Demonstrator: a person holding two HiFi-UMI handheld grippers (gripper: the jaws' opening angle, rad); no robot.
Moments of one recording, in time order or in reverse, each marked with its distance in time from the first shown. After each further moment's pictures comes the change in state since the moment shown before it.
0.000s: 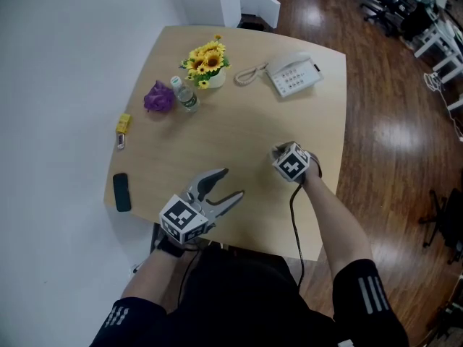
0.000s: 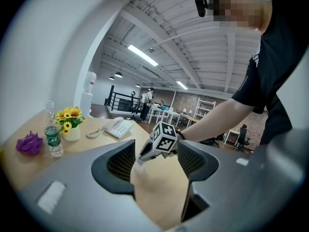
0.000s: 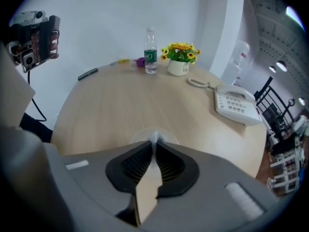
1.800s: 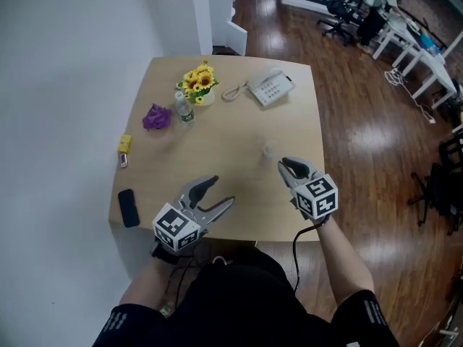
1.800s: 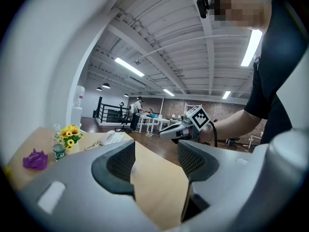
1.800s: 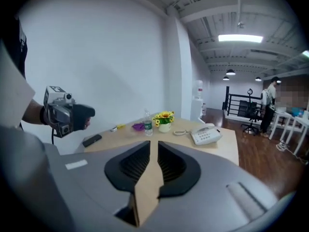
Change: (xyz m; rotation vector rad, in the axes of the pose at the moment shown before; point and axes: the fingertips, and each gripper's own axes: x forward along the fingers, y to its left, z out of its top) left arm -0.109 -0.043 0.021 0.112 -0.087 -0.121; right arm -0.237 0.105 0.053 0.348 -0.621 -0.202
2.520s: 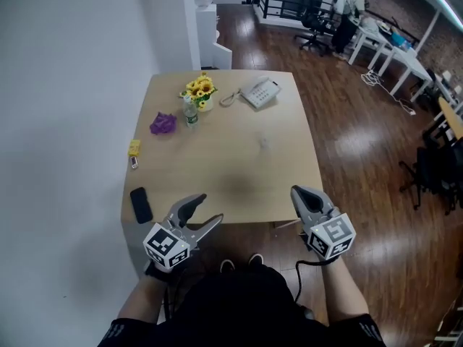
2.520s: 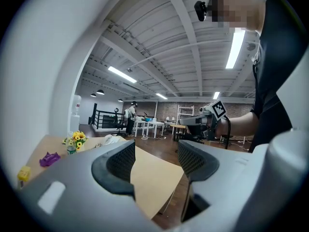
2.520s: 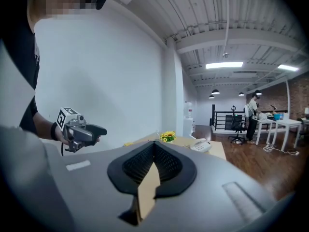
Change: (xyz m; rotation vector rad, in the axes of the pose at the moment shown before) left arm -0.159 -0.086 0.003 0.070 -0.047 -0.045; right arm -0.179 0.176 0.031 0.020 -0.241 -0.159
